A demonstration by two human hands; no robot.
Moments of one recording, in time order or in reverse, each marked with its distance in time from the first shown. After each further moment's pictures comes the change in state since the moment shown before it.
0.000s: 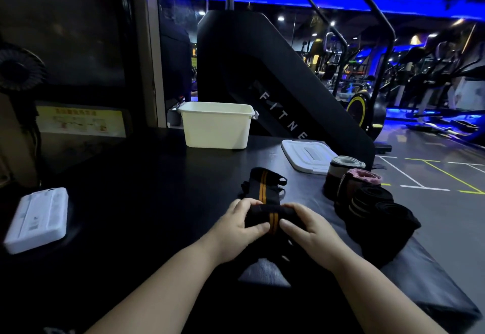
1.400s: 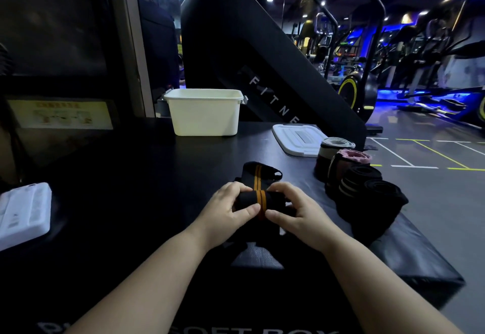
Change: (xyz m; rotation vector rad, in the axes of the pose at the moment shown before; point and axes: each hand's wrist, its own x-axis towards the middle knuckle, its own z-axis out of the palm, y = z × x) left_hand 0.001 -0.005 0.006 0.002 0.072 0.086; right_hand -0.006 0.005 0.003 0.111 -0.025 -0.020
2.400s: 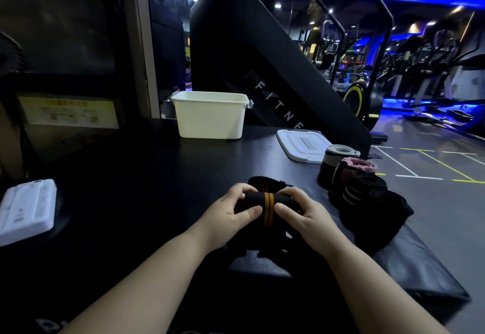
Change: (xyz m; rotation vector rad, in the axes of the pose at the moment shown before) left_hand -0.001 0.000 -0.005 -0.189 -0.052 -0.055; right_hand 0.001 -0.006 -0.004 0.116 0.087 0.039
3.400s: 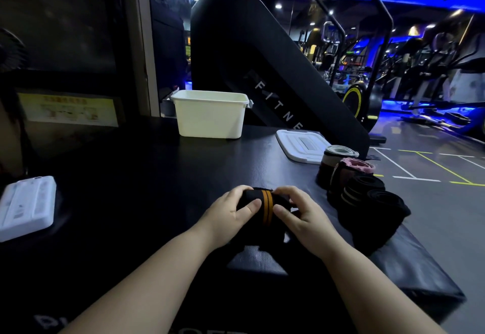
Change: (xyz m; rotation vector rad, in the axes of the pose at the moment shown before) left_hand 0.007 0.002 0.006 0.165 0.036 -0.082; right_hand 0.001 0.007 0.002 -0.100 0.010 -0.098
